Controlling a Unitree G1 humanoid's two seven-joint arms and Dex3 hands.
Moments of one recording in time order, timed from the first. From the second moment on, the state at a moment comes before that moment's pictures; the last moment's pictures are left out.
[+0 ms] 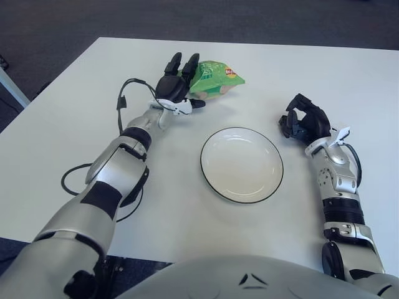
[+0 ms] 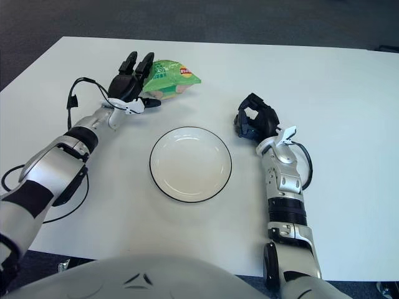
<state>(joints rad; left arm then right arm) -0.99 0.22 -0.47 1.33 0.71 -0.53 0.65 -0.26 -0.22 -0.19 0.21 0.29 0.09 0.24</state>
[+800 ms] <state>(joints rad) -0.99 0.09 -0.32 1.34 0.58 -0.49 0.83 -0.25 -0.23 -0.17 0.19 0.28 0.10 0.28</state>
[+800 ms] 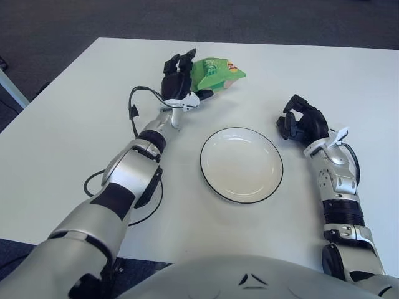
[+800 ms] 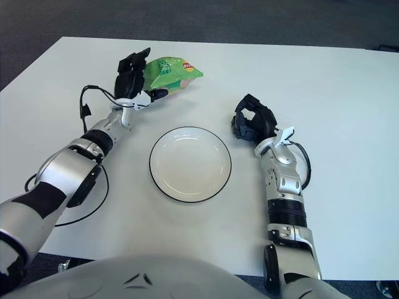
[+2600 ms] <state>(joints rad) -0.99 0.09 -0.37 1.34 0.61 -0.49 0.84 -0.26 -0.29 -0.11 0.20 0.21 0.11 0.30</state>
